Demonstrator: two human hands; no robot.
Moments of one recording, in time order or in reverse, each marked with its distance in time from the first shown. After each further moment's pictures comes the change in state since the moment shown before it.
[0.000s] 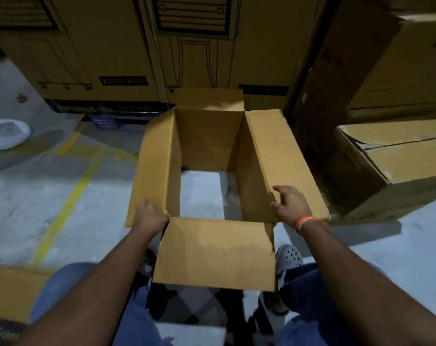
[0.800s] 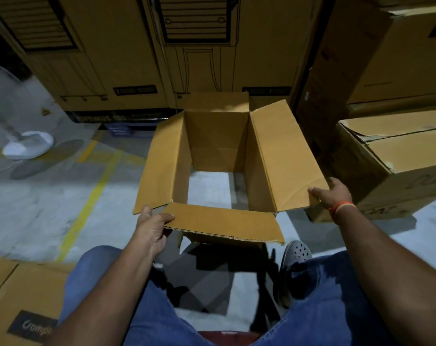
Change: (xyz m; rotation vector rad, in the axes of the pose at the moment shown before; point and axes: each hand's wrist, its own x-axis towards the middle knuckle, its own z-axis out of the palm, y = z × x) left_hand -0.079 0.004 -0.013 -1.220 -0.083 -0.107; right_hand -0.009 0.054 -0.050 0.661 0.225 0.428
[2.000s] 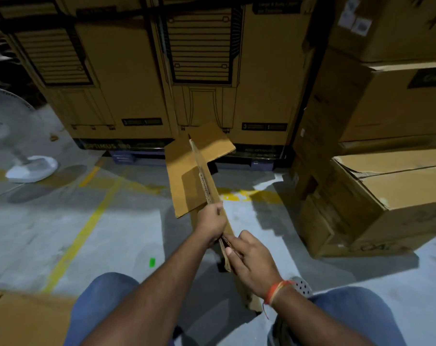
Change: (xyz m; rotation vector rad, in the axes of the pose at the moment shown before) left_hand 0.011 0.006 0.139 0.816 -0.233 0.344; right_hand -0.163 -0.020 0.103 -0.280 -0.390 -0.993
